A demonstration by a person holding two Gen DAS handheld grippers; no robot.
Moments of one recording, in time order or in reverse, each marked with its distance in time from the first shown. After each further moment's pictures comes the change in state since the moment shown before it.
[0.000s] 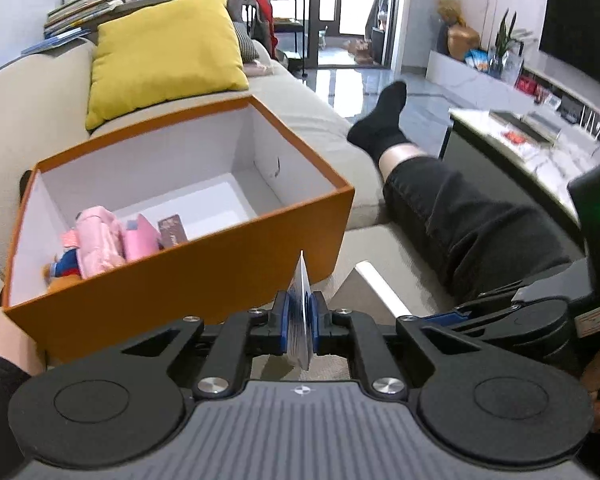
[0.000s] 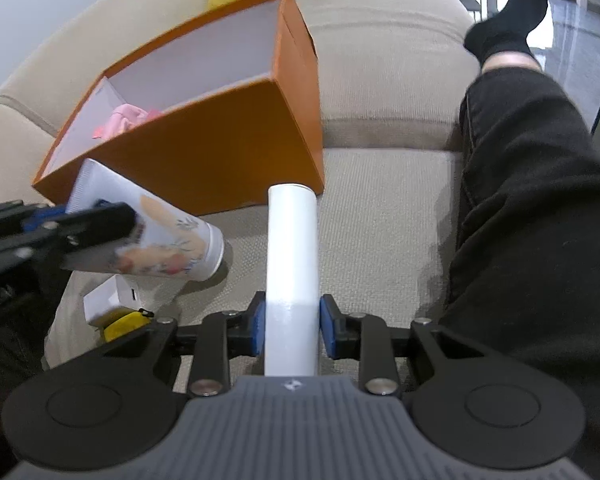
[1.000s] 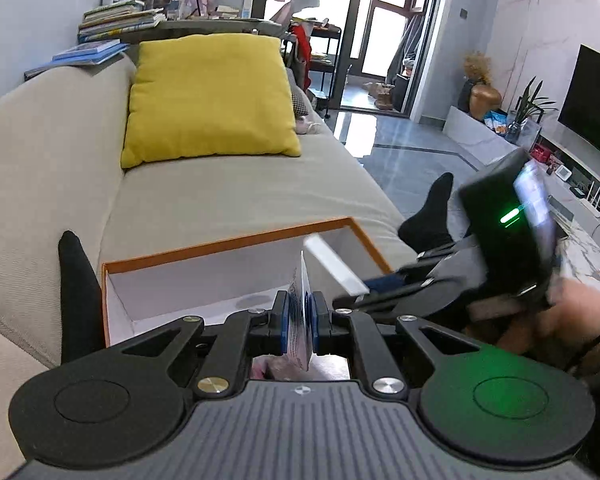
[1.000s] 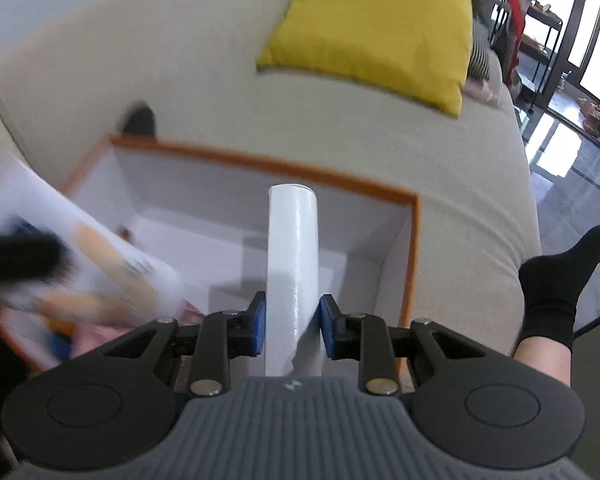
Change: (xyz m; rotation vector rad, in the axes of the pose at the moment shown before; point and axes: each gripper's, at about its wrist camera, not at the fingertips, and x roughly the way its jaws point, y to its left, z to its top) left arm 0.007 0.128 0.117 -0.119 -0.078 -0.028; right arm 0.074 0.108 0.193 -0.381 -0.012 -0.180
